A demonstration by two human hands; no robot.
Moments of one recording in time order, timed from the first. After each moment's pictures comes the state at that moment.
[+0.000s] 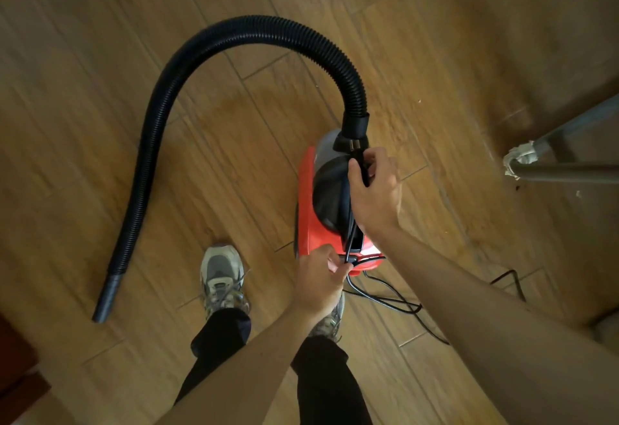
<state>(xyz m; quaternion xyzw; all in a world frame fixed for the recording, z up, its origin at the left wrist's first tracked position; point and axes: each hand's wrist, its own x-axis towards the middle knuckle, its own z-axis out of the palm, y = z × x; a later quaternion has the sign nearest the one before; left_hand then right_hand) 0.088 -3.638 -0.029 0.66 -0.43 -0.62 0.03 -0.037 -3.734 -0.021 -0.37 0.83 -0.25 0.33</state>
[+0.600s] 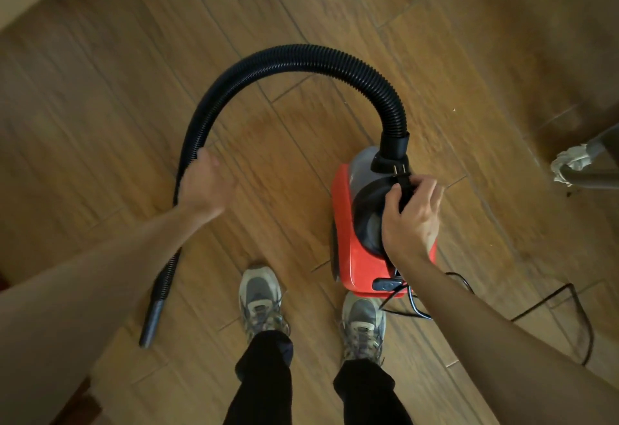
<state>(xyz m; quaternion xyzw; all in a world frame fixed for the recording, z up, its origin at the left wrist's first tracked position) 0.261 -3.869 -0.035 0.75 -0.56 -0.36 -0.08 -0.007 -3.740 -0.031 -0.31 0.89 -0.23 0.25</state>
